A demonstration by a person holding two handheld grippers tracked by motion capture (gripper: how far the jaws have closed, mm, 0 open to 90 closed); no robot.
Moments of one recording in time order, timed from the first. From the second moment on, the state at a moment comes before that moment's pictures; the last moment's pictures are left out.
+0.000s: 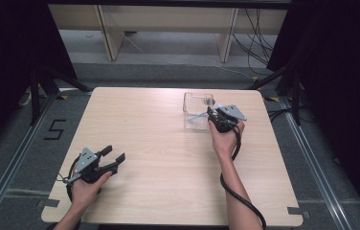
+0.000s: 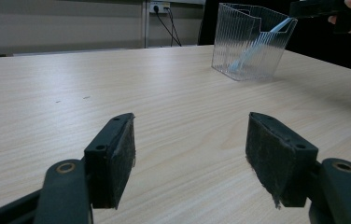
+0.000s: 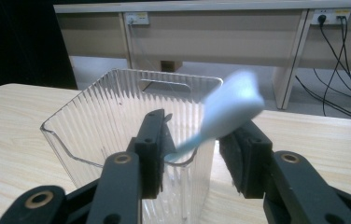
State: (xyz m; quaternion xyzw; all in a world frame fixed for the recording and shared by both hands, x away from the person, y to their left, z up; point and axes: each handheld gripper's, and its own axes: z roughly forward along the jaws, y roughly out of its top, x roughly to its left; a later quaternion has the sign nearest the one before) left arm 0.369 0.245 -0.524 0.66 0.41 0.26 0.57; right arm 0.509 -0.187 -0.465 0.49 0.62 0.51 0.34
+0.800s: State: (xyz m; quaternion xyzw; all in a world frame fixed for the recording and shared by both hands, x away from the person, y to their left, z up) left arm 0.369 0.245 -0.524 0.66 0.41 0.26 0.57; right arm 0.490 -0.202 -0.464 0.50 0.64 0.48 0.31
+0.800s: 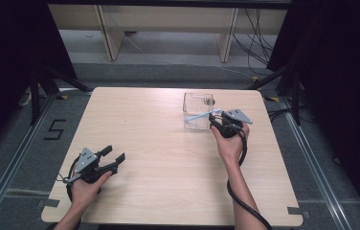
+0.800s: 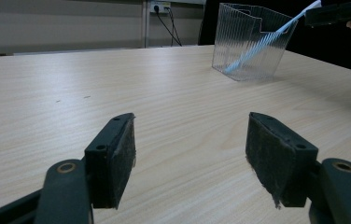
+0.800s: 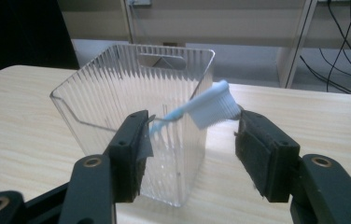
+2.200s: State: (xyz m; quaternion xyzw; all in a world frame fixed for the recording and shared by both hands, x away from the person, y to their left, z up) left arm 0.370 0.244 -0.524 0.65 0.41 0.26 0.58; right arm 0.413 -0.227 -0.468 0.49 0.66 0.46 0.32
